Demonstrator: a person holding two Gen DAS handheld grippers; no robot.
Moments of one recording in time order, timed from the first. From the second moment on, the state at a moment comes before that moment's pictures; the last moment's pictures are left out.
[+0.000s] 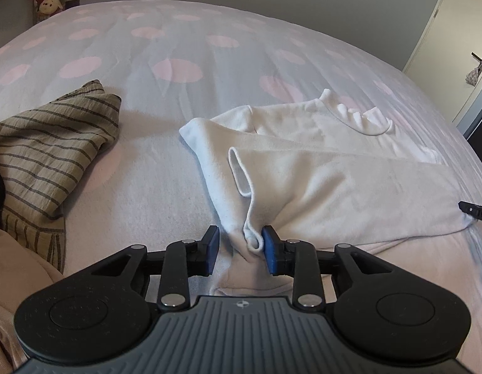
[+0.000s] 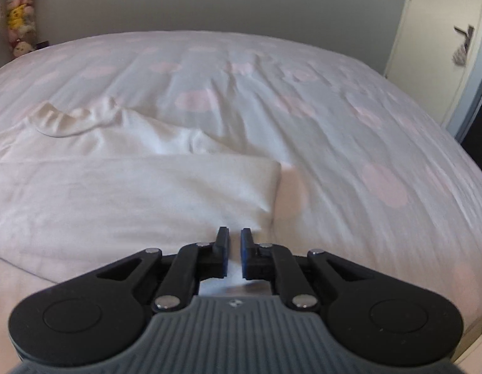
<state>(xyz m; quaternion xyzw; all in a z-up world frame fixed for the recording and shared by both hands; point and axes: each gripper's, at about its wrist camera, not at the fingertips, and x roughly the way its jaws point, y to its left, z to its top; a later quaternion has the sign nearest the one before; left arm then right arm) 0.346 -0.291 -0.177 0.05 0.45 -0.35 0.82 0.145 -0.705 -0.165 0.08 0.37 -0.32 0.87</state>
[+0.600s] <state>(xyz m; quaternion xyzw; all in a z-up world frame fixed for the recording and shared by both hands) 0.333 -0.288 -0.171 0.06 0.44 -0.32 0.84 0.063 -0.690 -0.139 0.14 0.36 -0.30 0.87</state>
